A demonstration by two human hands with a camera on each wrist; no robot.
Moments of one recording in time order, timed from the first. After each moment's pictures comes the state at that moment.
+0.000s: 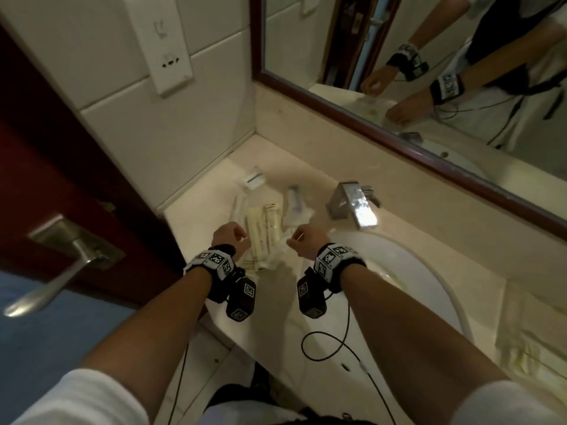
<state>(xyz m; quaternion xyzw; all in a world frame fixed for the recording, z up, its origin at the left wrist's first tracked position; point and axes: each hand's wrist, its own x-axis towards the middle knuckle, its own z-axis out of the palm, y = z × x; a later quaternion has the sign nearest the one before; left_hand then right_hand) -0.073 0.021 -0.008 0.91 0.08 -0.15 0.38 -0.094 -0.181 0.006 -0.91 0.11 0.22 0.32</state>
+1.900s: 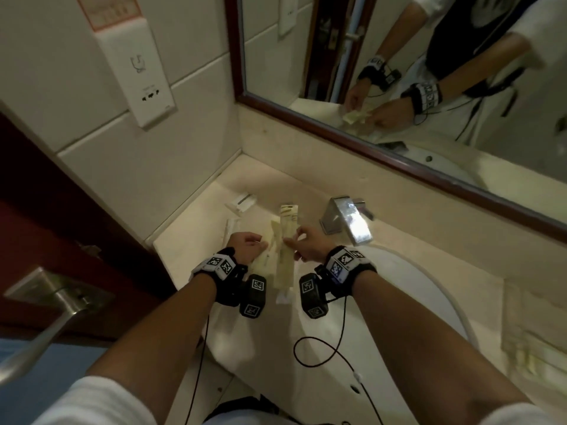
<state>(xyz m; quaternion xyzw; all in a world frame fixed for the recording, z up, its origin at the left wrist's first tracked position) -0.029 -0.014 0.002 0.82 0.06 -0.27 0.51 -0.067 -0.195 0.025 -0.82 0.17 0.21 0.50</state>
